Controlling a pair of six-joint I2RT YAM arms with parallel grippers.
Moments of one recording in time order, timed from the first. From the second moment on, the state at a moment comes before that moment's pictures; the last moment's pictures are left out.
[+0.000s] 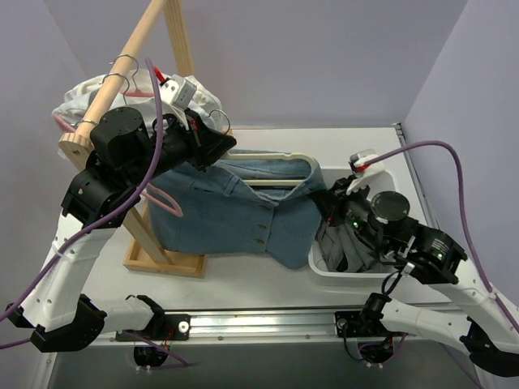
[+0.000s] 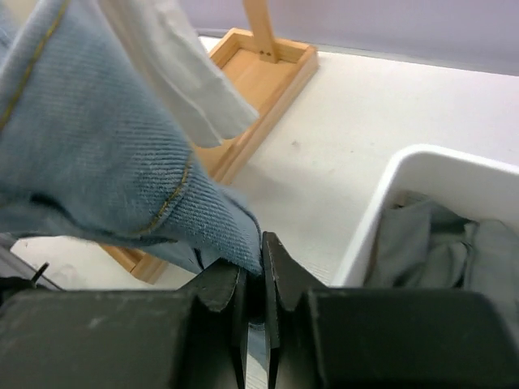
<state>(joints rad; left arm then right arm) -0.64 1.26 1.88 -0.68 0.24 -0.32 0.93 0.84 1.20 -0.58 0.36 0.34</state>
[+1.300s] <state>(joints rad) -0.65 1.14 1.74 0.07 0.64 -0.94 0.63 1.32 1.59 -0.52 0.32 0.40</state>
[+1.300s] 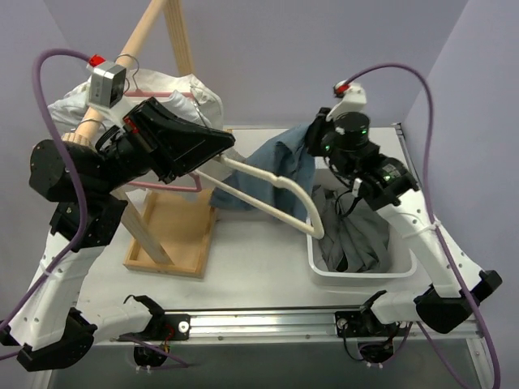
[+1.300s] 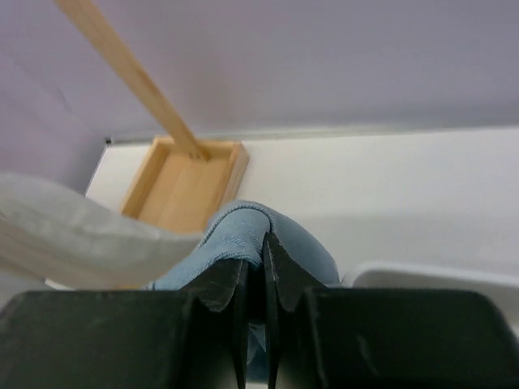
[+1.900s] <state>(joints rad) -0.65 1.21 1.56 -0.08 0.67 -0.80 0.60 1.18 2.03 -0.60 0.57 0.15</state>
